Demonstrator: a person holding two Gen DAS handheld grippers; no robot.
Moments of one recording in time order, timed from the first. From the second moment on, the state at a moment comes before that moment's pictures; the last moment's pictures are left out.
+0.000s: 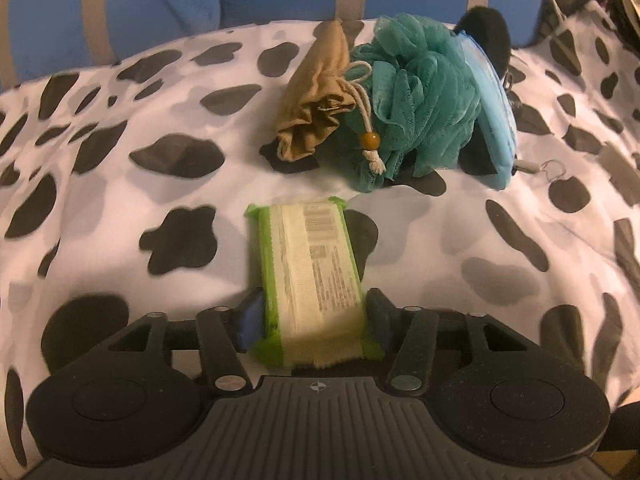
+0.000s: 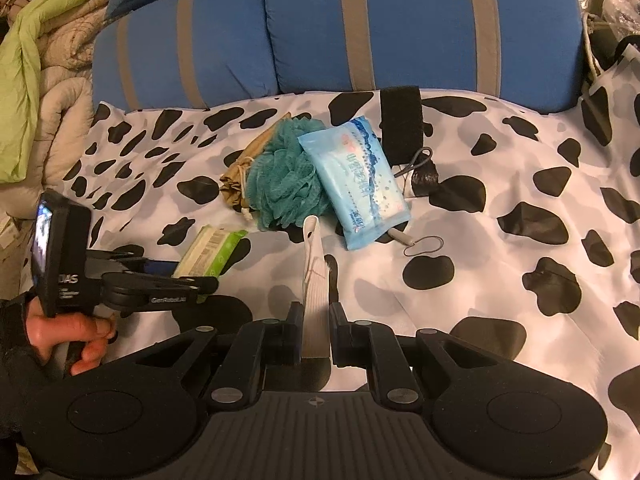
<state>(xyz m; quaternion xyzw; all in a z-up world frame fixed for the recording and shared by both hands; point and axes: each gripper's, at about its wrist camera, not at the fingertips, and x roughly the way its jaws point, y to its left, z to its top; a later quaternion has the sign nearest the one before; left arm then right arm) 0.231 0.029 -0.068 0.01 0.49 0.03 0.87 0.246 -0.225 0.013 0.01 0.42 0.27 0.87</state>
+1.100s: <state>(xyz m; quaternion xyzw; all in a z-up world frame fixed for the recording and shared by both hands) 0.161 0.035 -0.007 -0.04 0.43 -0.02 0.90 0.209 -0.216 0.009 0.00 0.43 0.26 0.87</state>
